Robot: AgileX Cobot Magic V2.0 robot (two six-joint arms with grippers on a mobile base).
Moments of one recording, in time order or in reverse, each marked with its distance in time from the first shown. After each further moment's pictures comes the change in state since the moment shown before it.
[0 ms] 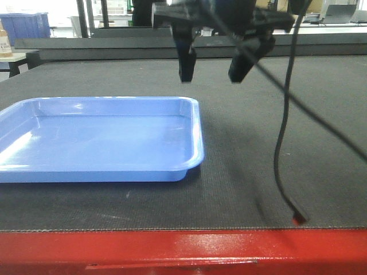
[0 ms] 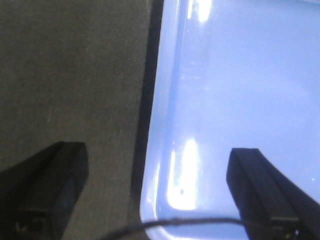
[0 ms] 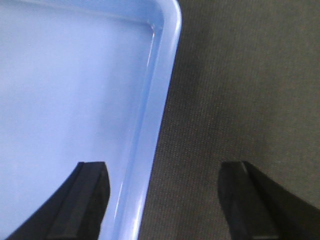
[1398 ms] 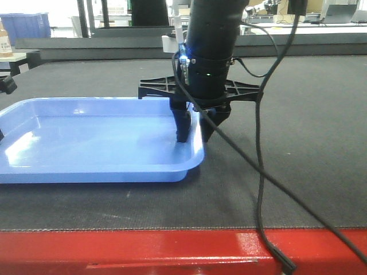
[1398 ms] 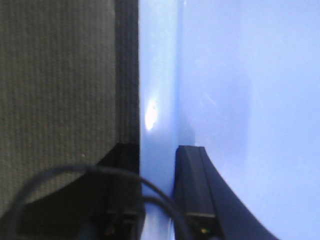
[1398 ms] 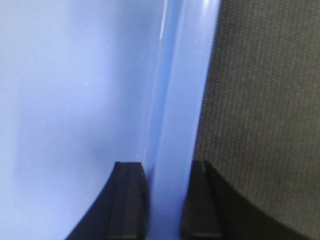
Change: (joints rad) left arm -0.025 0.349 -0.113 -0.066 -0.034 0.136; right arm 0.000 0.189 -0.012 0.070 -0.086 0.047
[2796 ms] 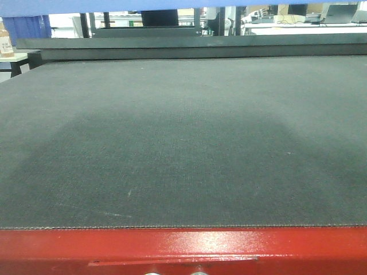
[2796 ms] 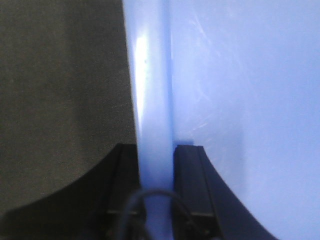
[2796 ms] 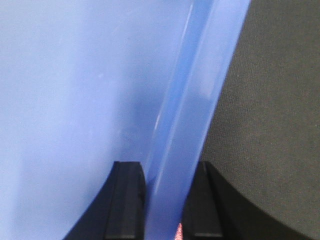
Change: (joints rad) left arm -0.511 -0.406 -0.261 0.204 0.396 -0.471; right arm -0.081 -0.787 0.224 -0.097 0.362 -0.191
